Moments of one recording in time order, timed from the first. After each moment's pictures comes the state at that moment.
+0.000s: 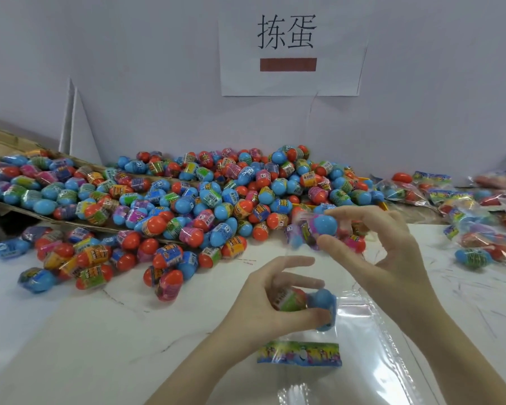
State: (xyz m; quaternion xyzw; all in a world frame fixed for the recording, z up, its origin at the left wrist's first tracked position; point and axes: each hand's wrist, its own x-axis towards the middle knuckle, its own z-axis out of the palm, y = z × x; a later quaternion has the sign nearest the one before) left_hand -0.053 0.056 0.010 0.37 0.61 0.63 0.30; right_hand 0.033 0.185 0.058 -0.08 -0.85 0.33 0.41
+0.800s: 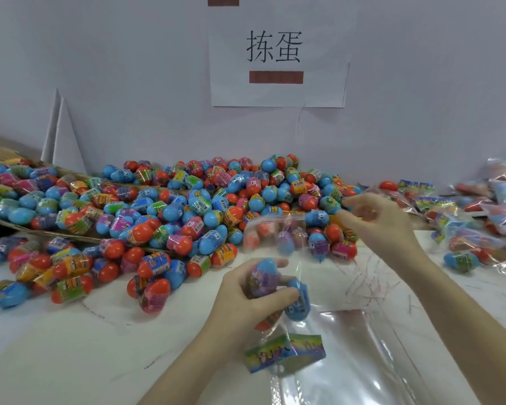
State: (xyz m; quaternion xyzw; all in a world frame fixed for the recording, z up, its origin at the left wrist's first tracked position) left_hand -0.065 0.061 0.001 0.31 0.60 0.70 0.24; right_hand 0.003 0.257 0.053 -0.29 -0.85 0.30 0.34
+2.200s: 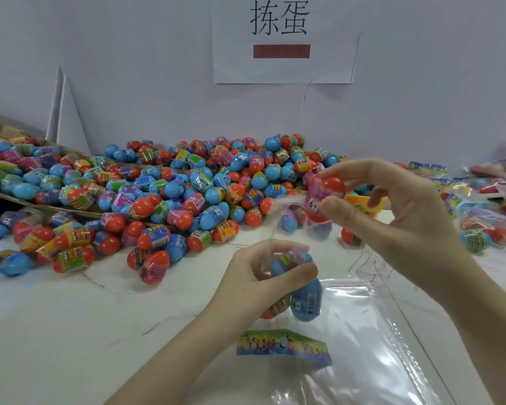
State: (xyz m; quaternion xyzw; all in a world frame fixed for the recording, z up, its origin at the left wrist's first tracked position) left_hand -0.047 0.057 0.007 0.36 0.62 0.65 0.26; right_hand 0.046 0.183 0.077 0.01 -0.86 0.35 0.38
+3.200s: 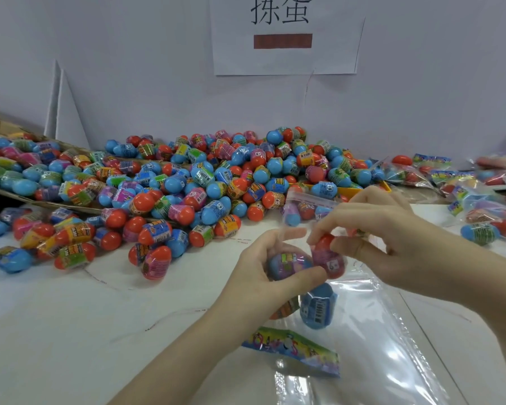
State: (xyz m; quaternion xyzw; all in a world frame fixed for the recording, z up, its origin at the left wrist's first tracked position) left_hand -0.043 0.056 0.006 0.36 0.60 0.66 0.27; right_hand 0.051 0.194 0.072 0.00 -0.98 0.15 0.11
